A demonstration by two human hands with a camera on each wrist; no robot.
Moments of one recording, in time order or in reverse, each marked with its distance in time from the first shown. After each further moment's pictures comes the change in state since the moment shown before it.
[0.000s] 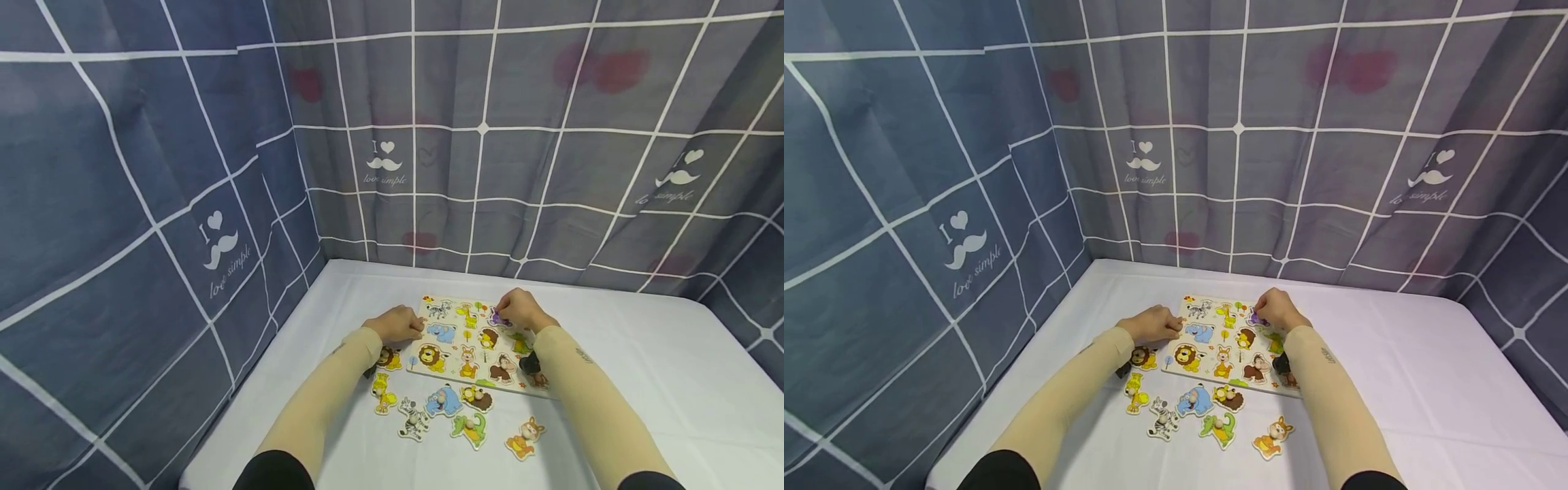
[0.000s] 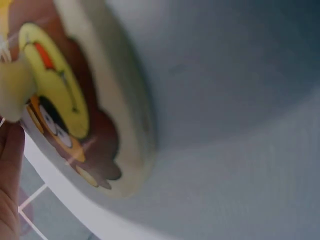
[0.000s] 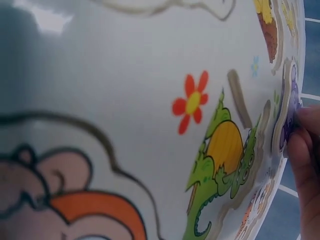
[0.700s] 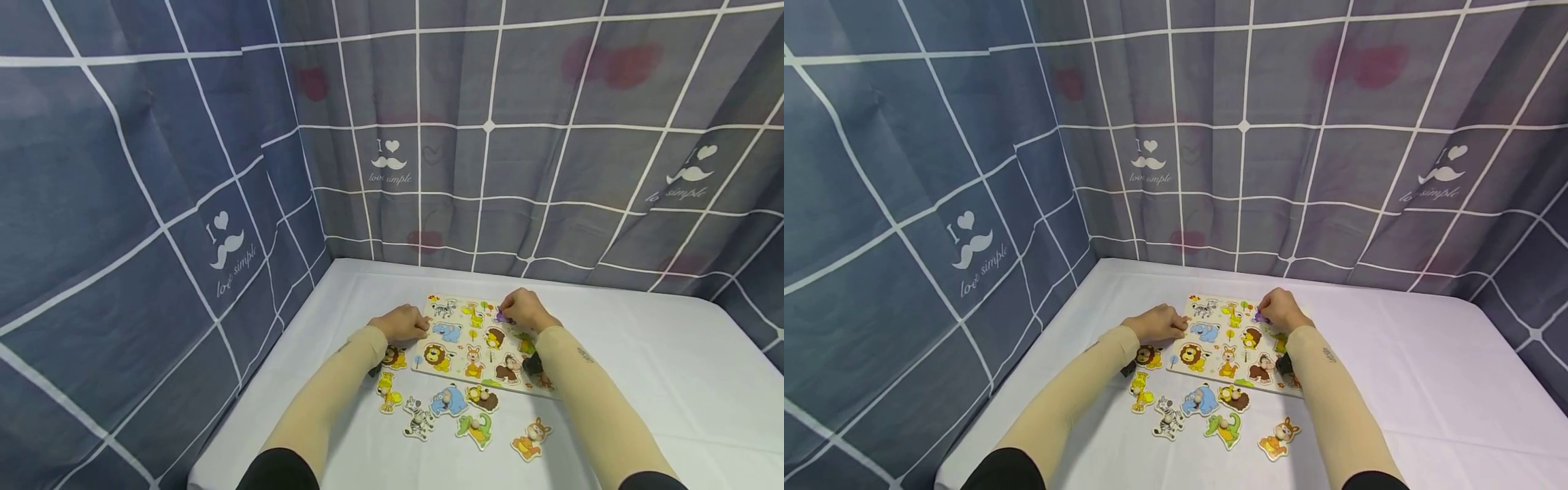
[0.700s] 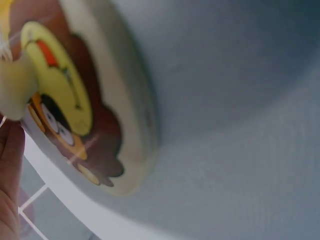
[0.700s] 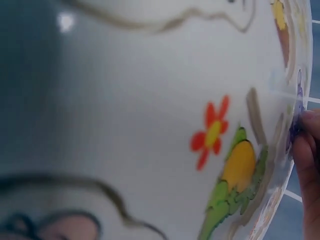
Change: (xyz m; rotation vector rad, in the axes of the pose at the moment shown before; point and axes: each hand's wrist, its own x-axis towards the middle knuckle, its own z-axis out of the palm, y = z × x) left_hand 0.000 0.003 -0.001 0.019 -0.014 -0.030; right_hand 0.002 0.000 0.008 0.006 0.018 -0.008
